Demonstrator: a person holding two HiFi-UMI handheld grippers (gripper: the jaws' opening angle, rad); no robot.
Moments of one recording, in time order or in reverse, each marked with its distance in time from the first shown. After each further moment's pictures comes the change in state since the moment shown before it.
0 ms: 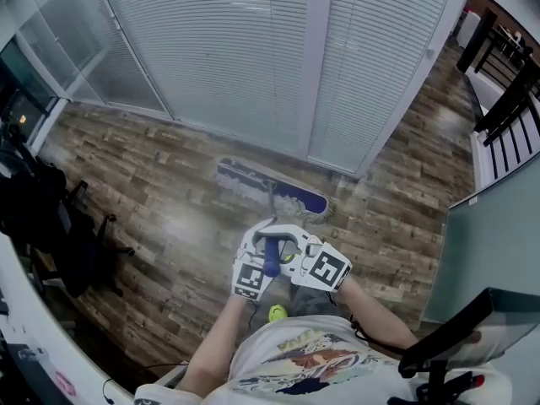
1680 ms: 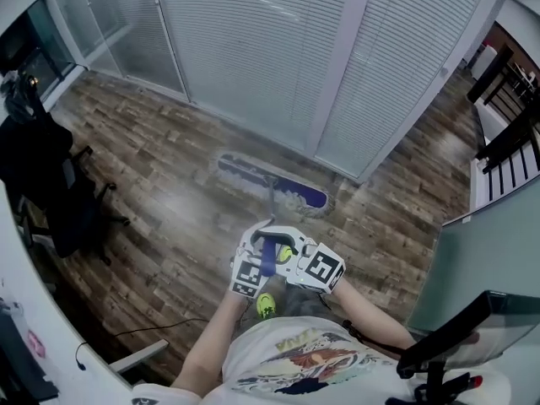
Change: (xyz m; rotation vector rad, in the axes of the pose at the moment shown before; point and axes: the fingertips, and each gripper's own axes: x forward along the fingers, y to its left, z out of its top) left arm -0.116 -0.033 -0.037 -0.045 0.045 0.100; right arm 0.031 0.128 -0.005 0.124 0.027 0.079
